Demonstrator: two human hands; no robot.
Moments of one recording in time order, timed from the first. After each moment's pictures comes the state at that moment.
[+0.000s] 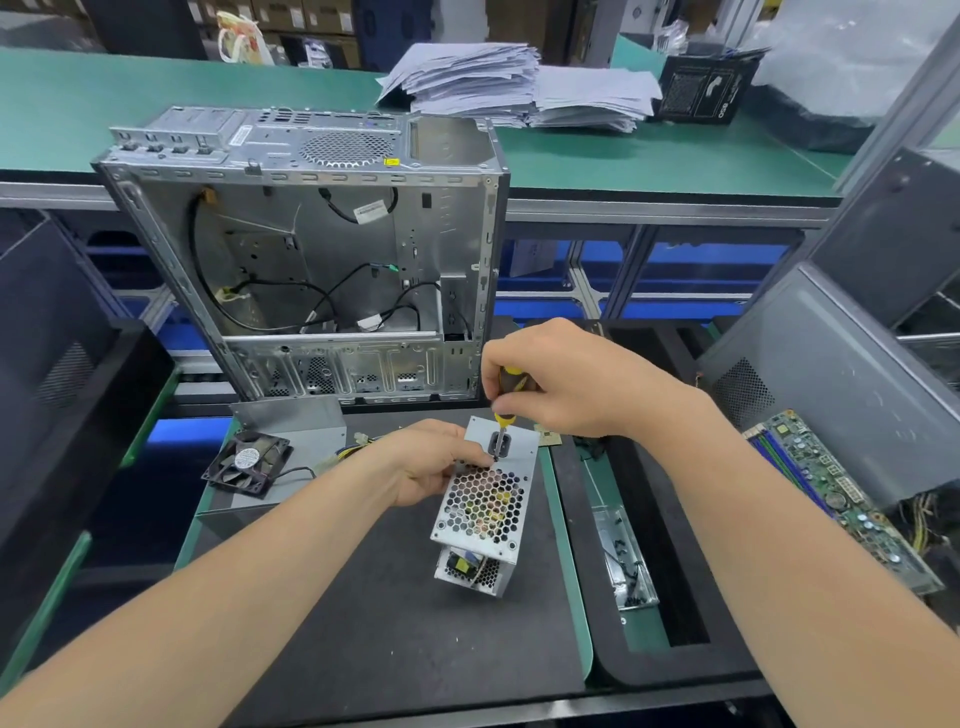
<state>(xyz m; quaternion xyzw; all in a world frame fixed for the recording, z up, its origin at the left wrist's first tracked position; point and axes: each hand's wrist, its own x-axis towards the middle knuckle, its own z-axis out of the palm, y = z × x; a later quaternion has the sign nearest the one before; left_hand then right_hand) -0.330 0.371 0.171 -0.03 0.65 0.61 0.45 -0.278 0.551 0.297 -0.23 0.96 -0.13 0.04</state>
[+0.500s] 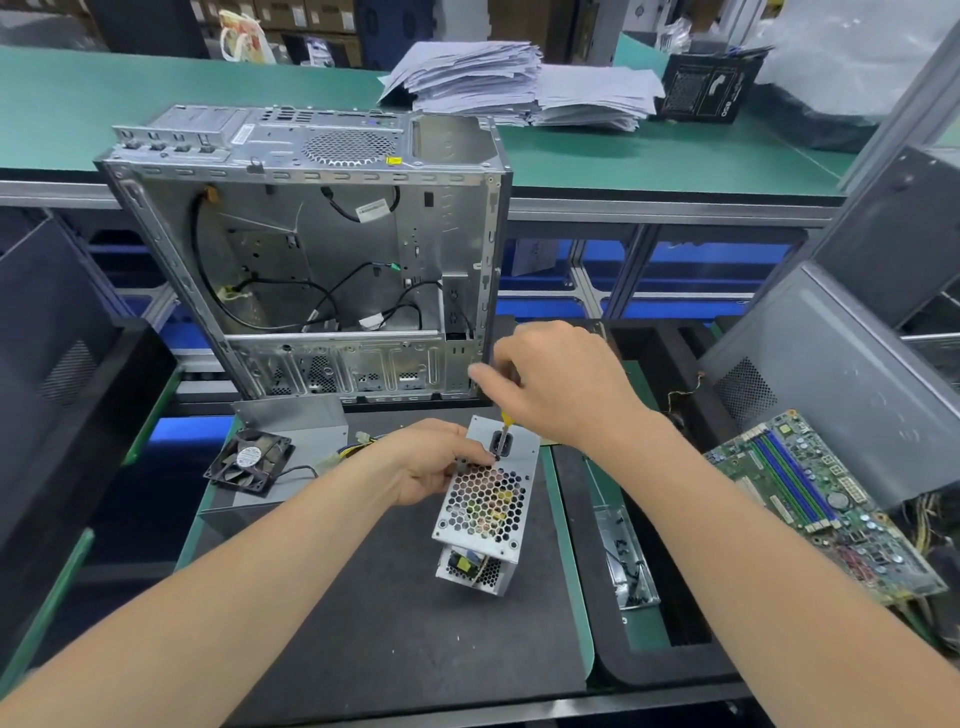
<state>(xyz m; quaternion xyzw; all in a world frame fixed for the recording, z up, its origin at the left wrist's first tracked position) -0.331 0.371 0.169 -0.04 0.66 0.60 0.44 -0.277 0.526 0.274 -0.09 0.99 -0.06 -0.12</state>
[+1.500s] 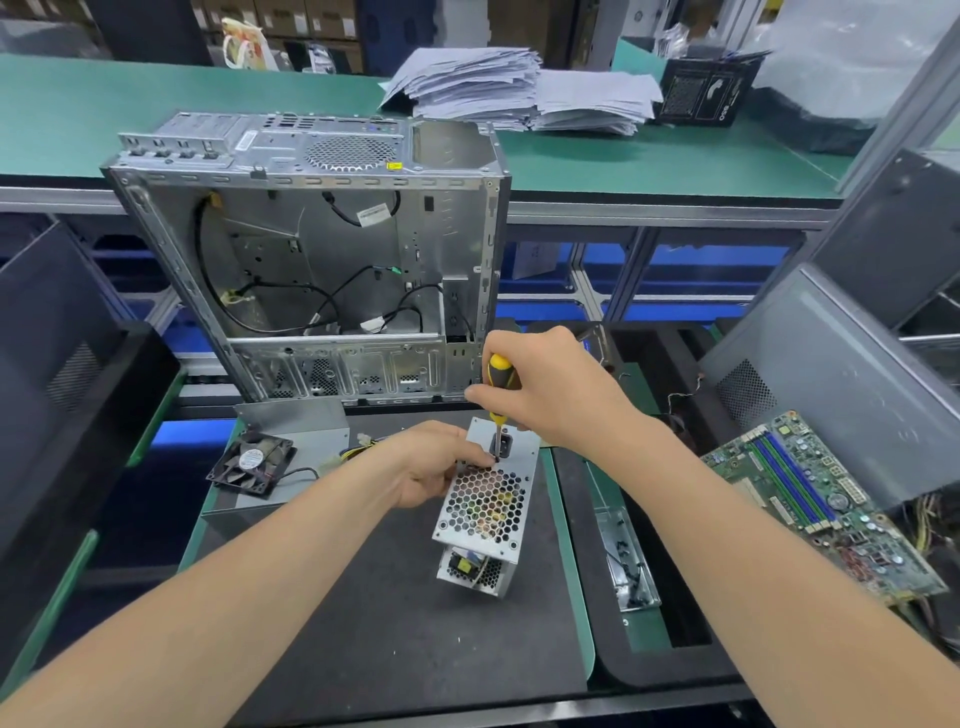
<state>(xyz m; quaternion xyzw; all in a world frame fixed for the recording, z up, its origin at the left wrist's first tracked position) -0.330 0.370 0.171 -0.03 0.67 0.59 0.45 -0.276 0.529 0.270 -0.10 0.97 -0.21 -0.08</state>
